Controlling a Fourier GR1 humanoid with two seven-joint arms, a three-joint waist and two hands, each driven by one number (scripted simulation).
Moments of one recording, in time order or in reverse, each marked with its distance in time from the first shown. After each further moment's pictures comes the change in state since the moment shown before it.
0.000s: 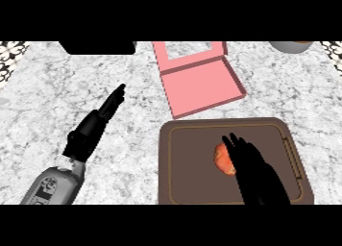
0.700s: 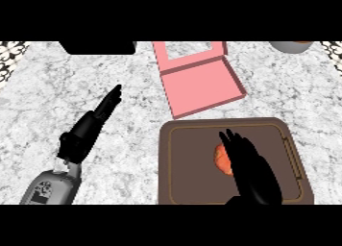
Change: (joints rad) left arm 0.035 -0.051 0.080 -0.044 -0.057 -0.087 0.027; right arm -0.015 0.064 -0.059 0.125 0.070 -0.004 -0.119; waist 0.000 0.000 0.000
